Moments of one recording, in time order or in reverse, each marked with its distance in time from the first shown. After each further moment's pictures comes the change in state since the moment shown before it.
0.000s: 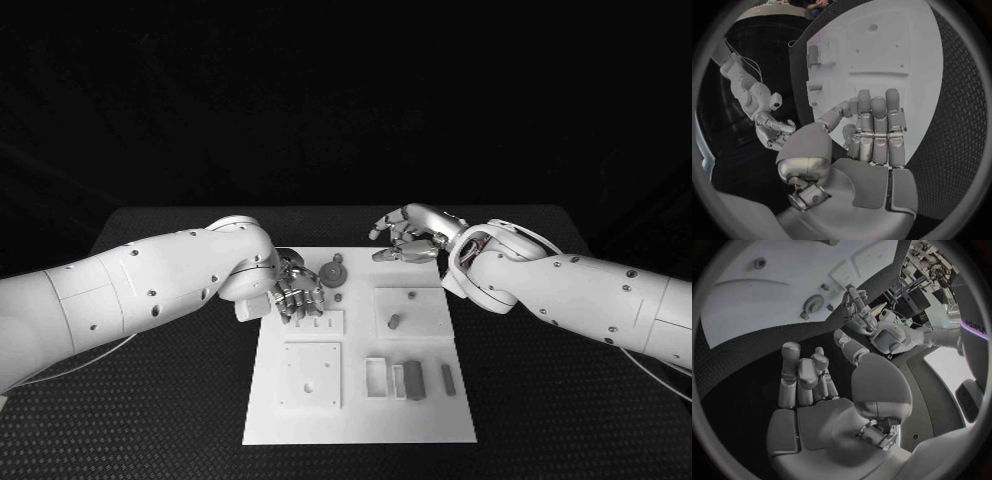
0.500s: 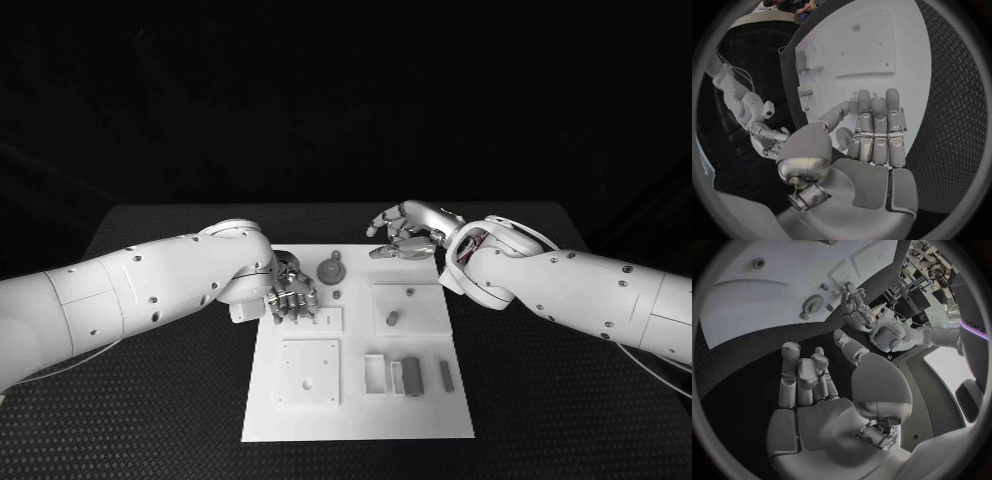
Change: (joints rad) left arm 0.000 0.008 -0.032 -0.005 -0.069 0.002 -0.004; left_hand 0.000 0.000 0.000 0.000 0.000 0.000 0.000 0.000 0.001 0.000 0.000 0.000 0.002 0.000 0.000 0.004 -0.004 0.000 0.000 0.000 0.000 0.004; right arm 0.000 0.000 0.000 0.001 0.000 0.001 0.000; right_hand 0.000 0.000 0.000 0.000 0.000 0.000 0.000 0.000 0.000 0.000 0.000 0.000 -0.001 -0.003 0.003 0.000 -0.001 0.000 -0.002 0.002 0.000 0.000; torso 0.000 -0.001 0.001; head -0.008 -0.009
